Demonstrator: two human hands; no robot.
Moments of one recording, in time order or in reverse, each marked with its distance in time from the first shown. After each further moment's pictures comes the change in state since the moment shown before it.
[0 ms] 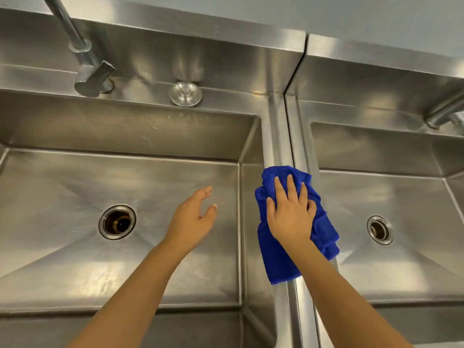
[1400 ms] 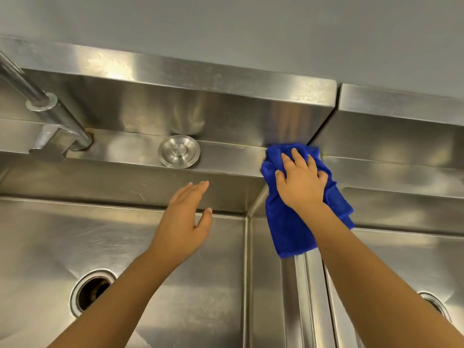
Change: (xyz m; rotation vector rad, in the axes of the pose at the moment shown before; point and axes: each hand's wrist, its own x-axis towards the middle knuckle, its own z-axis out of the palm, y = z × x) left_hand 0.168 0.023 -0.029 0.203 0.140 0.228; right_hand 0.246 -0.046 -0.056 0.008 0.044 -0.099
